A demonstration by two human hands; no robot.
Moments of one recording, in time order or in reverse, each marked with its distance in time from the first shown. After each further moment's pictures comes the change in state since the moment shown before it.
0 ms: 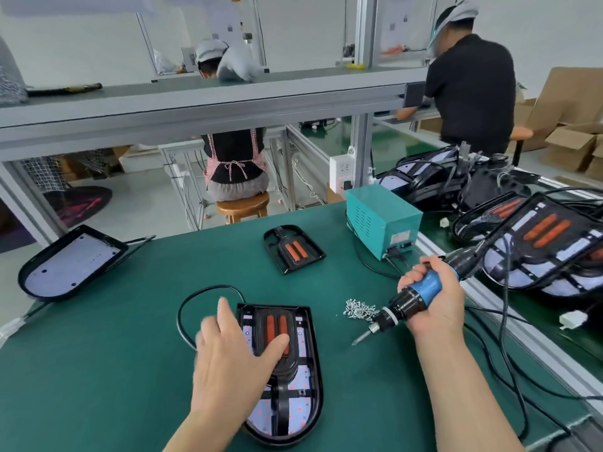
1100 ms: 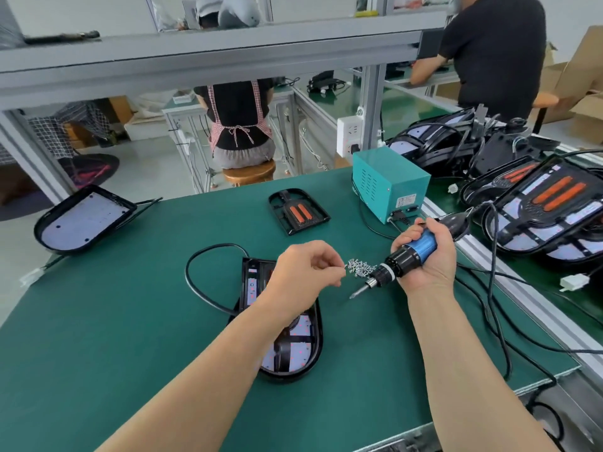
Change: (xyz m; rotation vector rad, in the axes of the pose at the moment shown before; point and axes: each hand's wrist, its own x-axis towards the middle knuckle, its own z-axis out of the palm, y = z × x) left_hand 0.017 0.071 0.017 -0.570 -0.375 0.320; right_hand -0.006 0.006 0.002 0.101 -0.003 0.134
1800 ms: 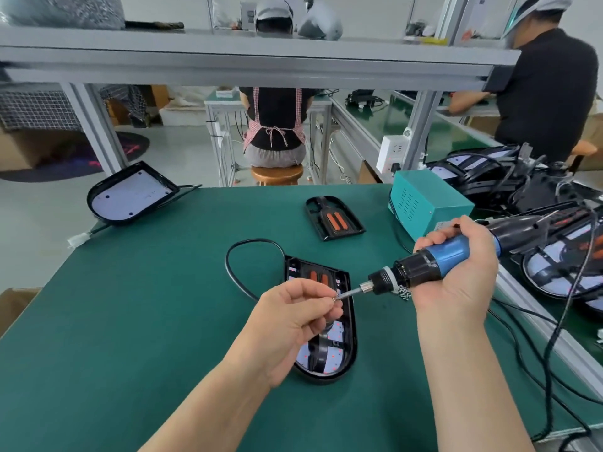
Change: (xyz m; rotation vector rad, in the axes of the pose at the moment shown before) left_hand -0.080 -0.019 -0.043 -0.925 0.112 -0.288; right_hand -0.090 0.045 0.079 -0.235 -0.080 -0.257
